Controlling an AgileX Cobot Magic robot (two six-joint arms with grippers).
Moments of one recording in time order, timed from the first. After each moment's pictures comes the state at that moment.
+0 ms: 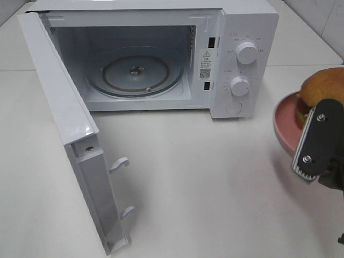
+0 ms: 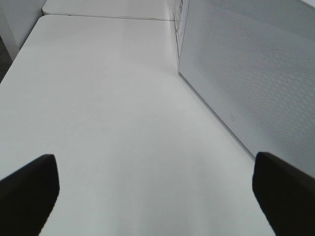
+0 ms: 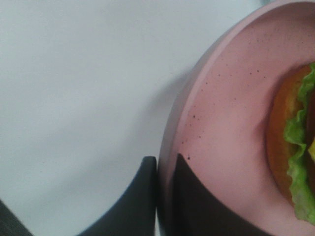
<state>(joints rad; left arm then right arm) 0.00 0.00 -0.52 -0.06 1.09 0.01 0.68 1.04 -0.47 -0.59 0.65 -0.07</state>
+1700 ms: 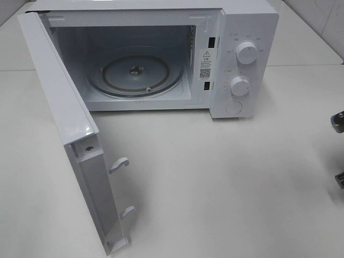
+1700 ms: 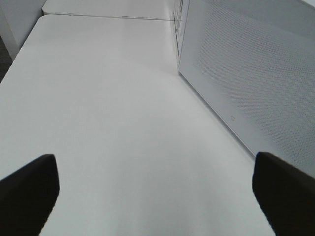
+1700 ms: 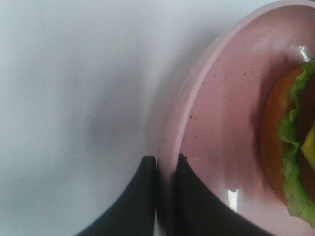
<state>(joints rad) 0.00 0.00 -0.52 -0.06 1.09 0.01 0.10 1.65 -0.50 -1.34 0.49 1.10</state>
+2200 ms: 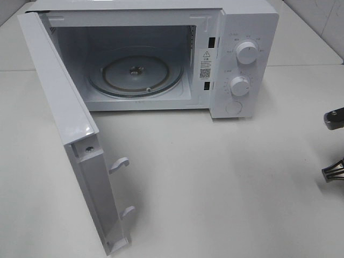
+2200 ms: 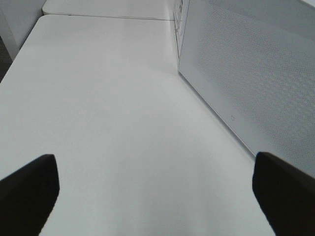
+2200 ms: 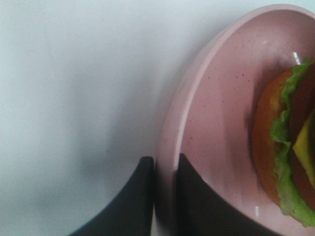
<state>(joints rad) 0.00 0.00 -0.52 -0.06 1.09 0.01 0.10 1.74 -0.53 -1.41 0.46 1.29</state>
